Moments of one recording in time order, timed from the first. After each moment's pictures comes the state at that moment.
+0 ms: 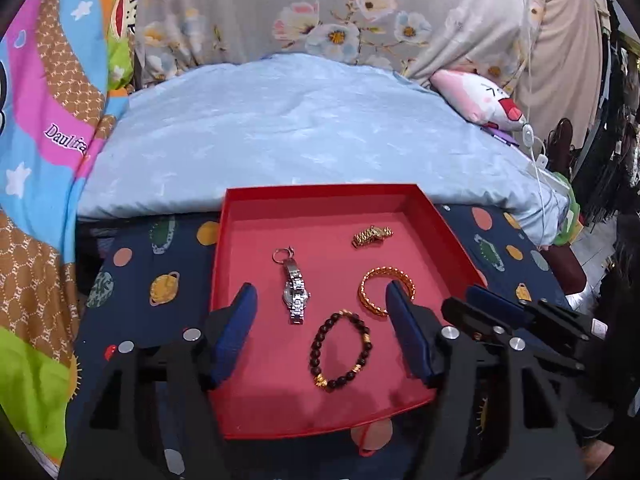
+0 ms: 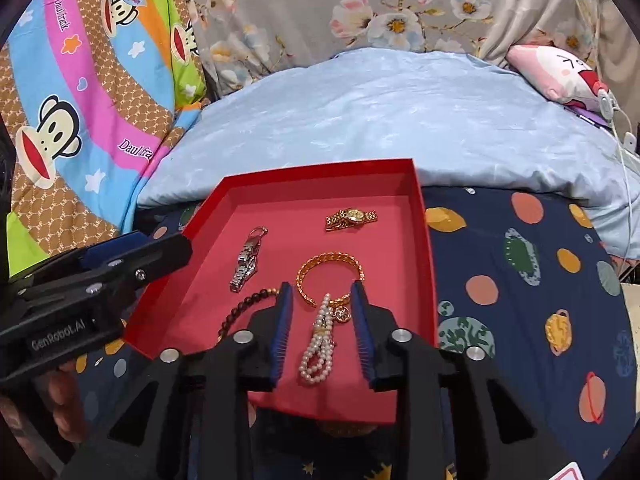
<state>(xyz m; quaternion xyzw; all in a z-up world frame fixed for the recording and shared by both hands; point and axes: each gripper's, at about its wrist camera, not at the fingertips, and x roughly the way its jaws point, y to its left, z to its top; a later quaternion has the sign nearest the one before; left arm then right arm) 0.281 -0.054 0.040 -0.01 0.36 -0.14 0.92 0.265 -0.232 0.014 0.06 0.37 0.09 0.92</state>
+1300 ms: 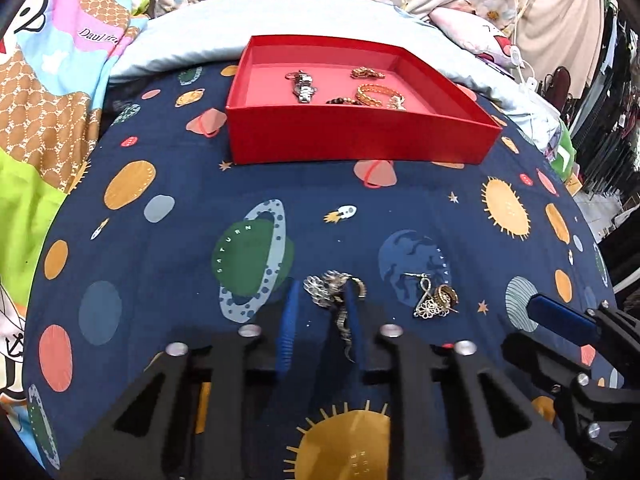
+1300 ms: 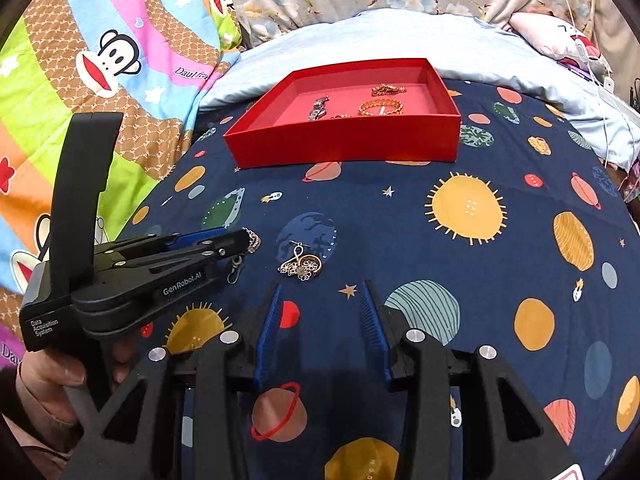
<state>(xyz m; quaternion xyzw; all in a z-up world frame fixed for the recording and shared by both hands) 0.137 -0.030 -0.046 -0.01 0.46 -0.13 0.88 0.075 -0.193 -0.026 0.06 0.43 0.12 0.89</state>
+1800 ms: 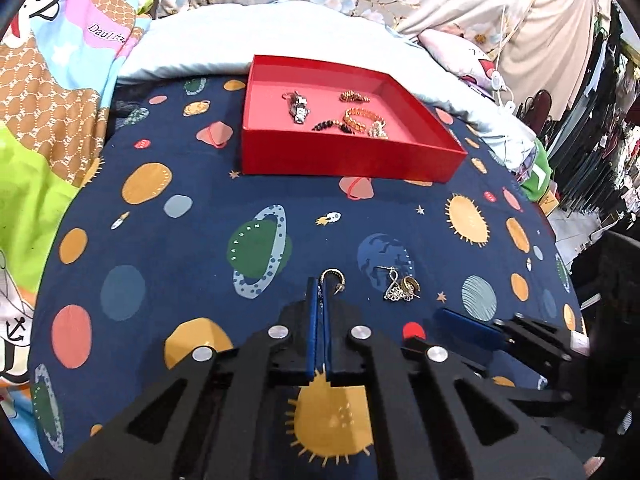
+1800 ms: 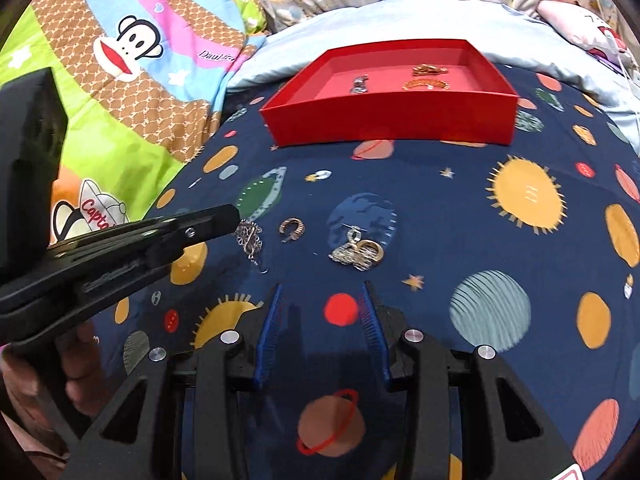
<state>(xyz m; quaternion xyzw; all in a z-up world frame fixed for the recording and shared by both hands) 0.109 -0.006 -0.014 -0.05 0.44 -0.16 0.88 0.083 -0.162 -0.040 0.07 0.45 0.17 0.87</state>
